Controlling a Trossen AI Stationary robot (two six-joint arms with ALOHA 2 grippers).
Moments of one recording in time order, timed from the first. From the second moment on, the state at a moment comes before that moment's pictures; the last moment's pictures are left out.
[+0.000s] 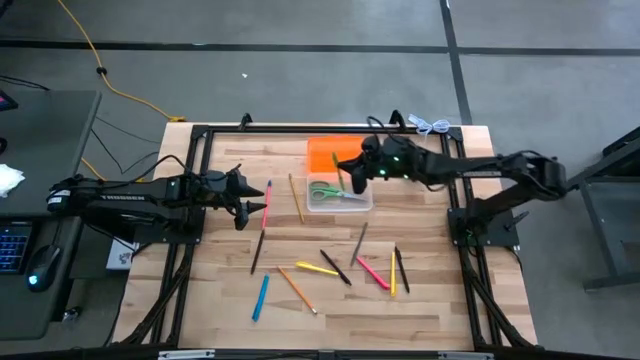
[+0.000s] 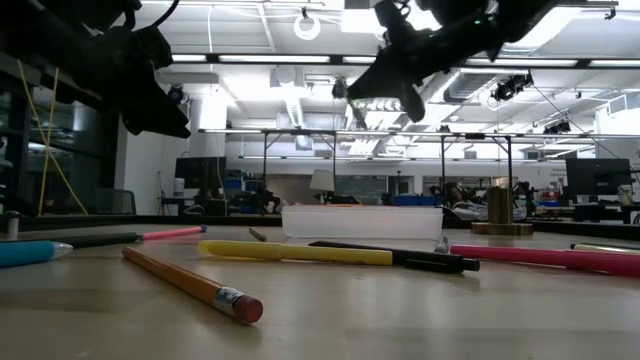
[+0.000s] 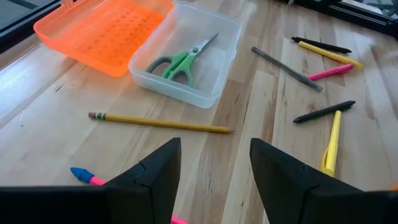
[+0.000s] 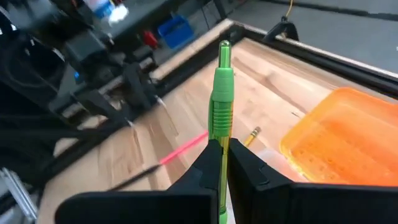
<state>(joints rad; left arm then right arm) 0.11 0.66 0.38 -0.24 -0.08 -0.24 -0.29 1.37 0.85 0.19 -0.06 0.49</state>
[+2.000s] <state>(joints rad) 0.11 0.66 0.38 -0.37 -0.09 -0.24 -0.25 1.79 1.20 -0.27 -0.21 0.20</state>
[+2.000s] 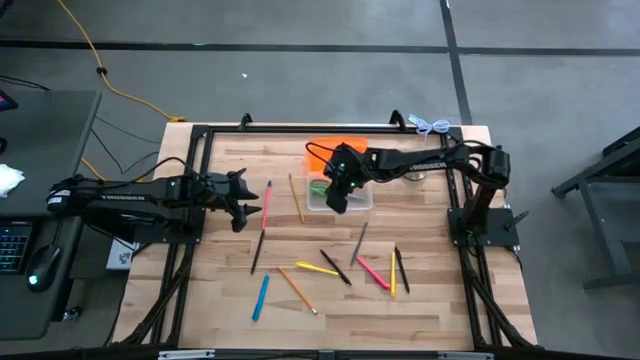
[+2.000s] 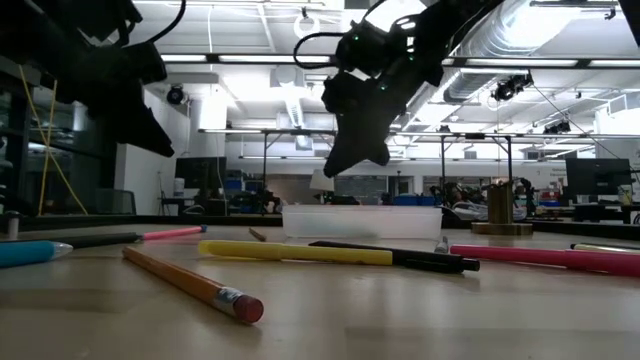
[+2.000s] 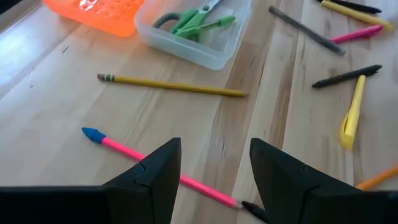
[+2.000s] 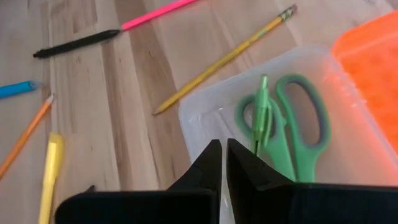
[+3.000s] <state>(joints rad) 0.11 1.00 0.38 -0.39 -0.12 -0.25 -0.02 1.79 1.20 -0.41 -0.08 0.22</state>
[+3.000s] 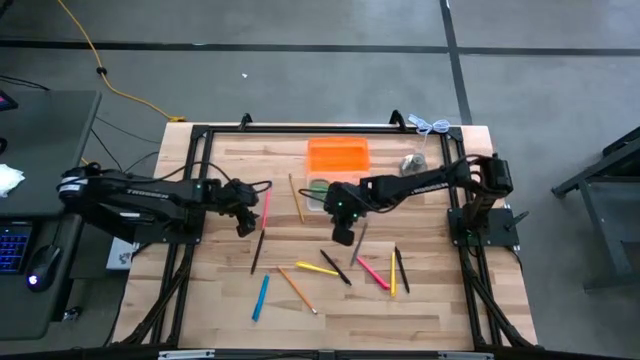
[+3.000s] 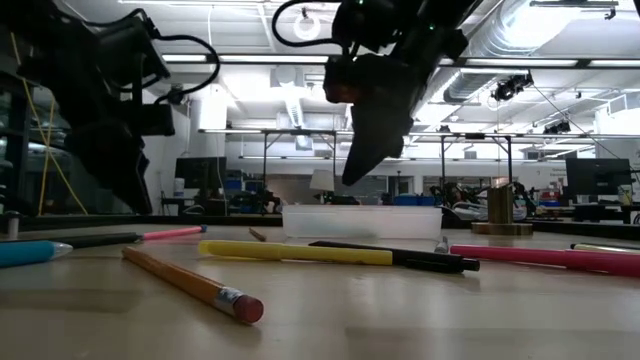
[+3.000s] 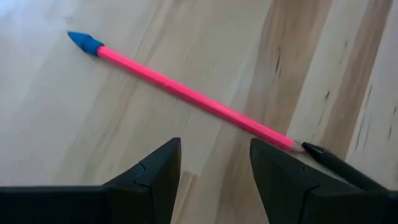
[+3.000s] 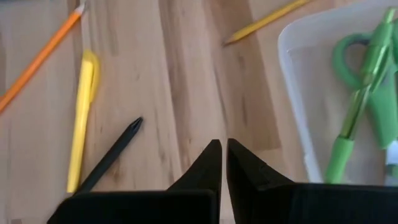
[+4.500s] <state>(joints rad) 0.11 1.02 0.38 -0.35 -0.15 -0.32 0.34 1.79 1.20 -0.73 -0.04 0.74</state>
